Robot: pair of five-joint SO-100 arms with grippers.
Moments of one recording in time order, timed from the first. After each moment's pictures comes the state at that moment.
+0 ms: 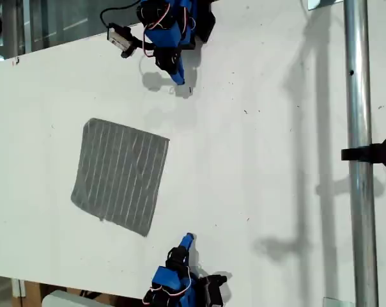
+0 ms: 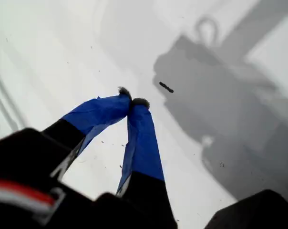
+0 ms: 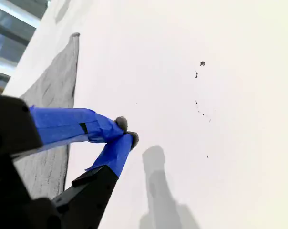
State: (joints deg) arm 0 -4.7 198.8 178.6 73.9 -77.3; arm 1 9.5 188.4 166.3 81.6 86.0
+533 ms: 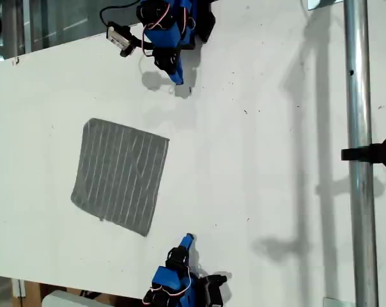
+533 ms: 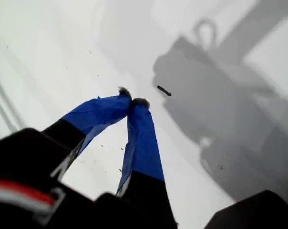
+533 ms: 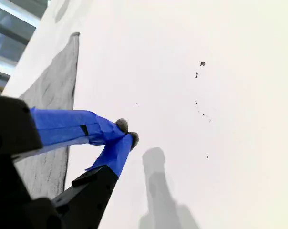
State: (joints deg) arm 0 -4.7 198.8 178.6 73.9 -77.5; arm 1 10.6 188.4 166.3 83.4 85.6
